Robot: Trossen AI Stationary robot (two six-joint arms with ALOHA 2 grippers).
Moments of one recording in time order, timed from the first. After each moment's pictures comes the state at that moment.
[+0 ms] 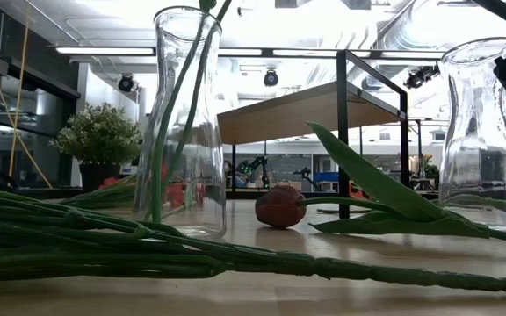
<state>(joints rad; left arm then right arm) -0.93 1.88 1.64 -1.16 -0.48 -1.75 0.74 2.00 1.21 -0.73 -0.04 1.69</state>
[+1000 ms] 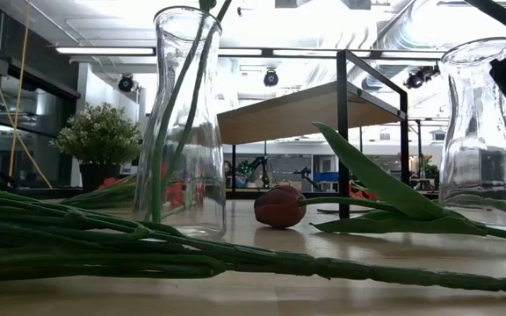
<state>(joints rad) -0.93 1.88 1.64 -1.18 -0.48 -1.75 0.74 2.00 1.21 -0.70 -0.06 1.70</state>
